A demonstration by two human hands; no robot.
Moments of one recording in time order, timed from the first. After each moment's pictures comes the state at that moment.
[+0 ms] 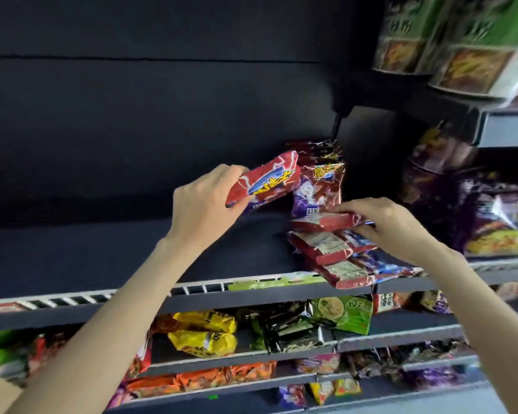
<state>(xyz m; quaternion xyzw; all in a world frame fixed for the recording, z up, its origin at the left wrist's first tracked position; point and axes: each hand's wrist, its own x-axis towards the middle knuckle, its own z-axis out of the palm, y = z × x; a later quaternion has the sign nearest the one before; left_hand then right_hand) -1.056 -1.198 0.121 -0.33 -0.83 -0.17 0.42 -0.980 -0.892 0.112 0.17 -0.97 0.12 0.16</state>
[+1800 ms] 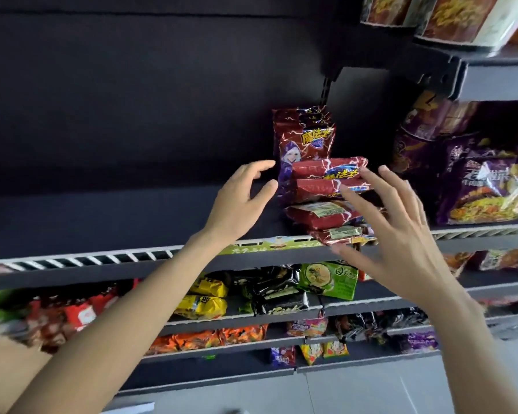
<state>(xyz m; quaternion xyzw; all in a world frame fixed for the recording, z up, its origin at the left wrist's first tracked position) -1.019 -1.132 0.085 -0.27 -0.83 -0.48 0.06 -0.891 -0.913 0.094 0.14 -0.94 0.08 0.29</state>
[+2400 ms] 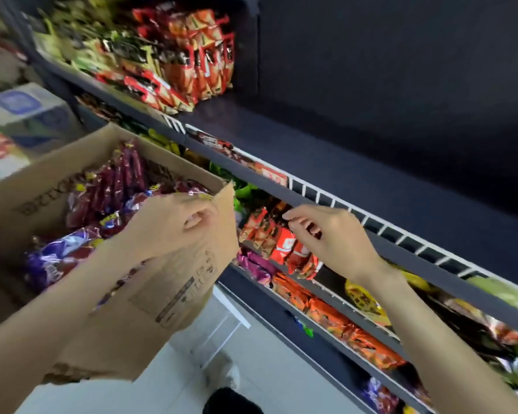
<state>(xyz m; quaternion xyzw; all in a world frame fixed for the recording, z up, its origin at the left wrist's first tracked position) -0.831 -1.553 0.056 -0.04 -0.98 -0.08 0.16 -0.954 -1.291 0.049 0.46 -0.83 0.31 0.05</state>
